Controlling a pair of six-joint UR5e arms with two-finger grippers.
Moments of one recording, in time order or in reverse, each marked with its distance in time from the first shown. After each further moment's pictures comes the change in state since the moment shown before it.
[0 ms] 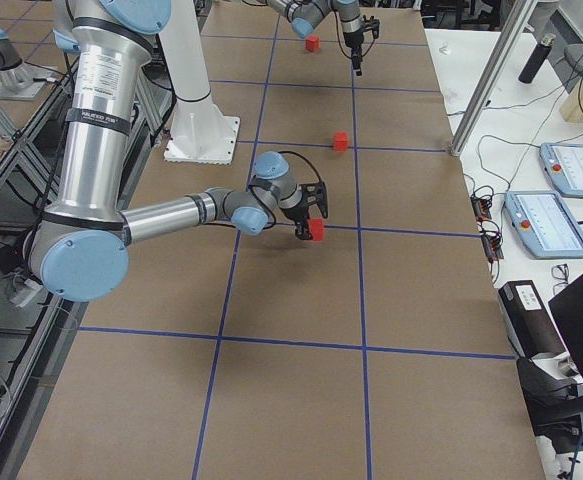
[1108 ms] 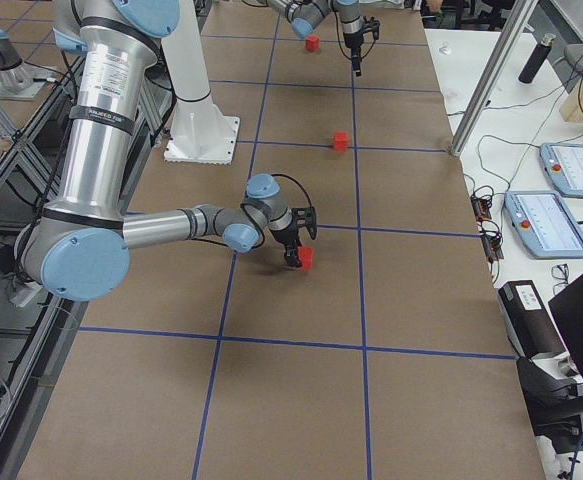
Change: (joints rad) left arm 0.006 -0.026 0.005 0.046 0.003 -0.015; right arm -0.122 -0.111 -0.097 0.033 -0.171 0.021
